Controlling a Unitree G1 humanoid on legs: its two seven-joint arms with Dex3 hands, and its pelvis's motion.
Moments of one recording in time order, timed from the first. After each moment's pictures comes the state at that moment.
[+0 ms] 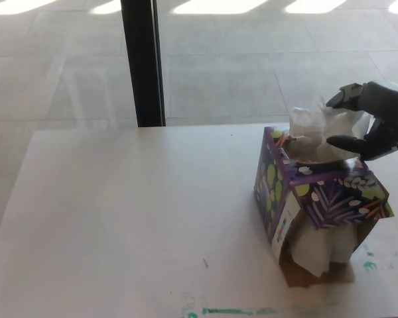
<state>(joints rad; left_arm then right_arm) -0.14 0.59 0.31 1.18 -0.10 -0.03 -0.14 -0.91 -0.67 0.46 0.37 -0.42 0.41 0.48</state>
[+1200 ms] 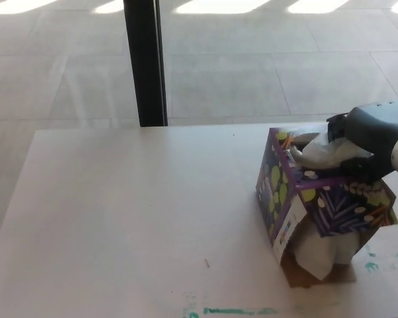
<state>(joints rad) -0.13 0.59 0.31 1.18 -0.10 -0.03 -0.19 -0.80 -0.73 0.56 0.30 -0.73 0.17 0.29</state>
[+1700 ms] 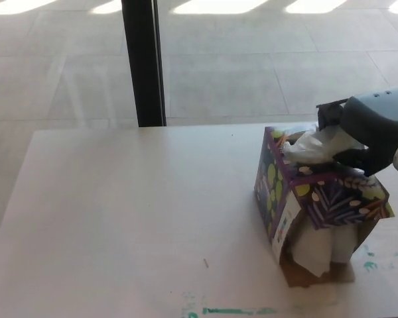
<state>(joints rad) -0.13 0.59 0.31 1.18 -0.10 -0.03 -0.19 -0.78 -0.72 0.49 0.36 -0.72 -0.01 0.09</state>
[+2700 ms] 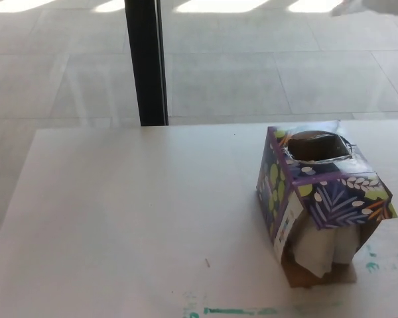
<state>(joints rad) -0.09 0.59 0.33 1.18 -0.10 -0.03 -0.18 -1.22 -0.82 0.11 0.74 -0.69 -0.16 -0.20</state>
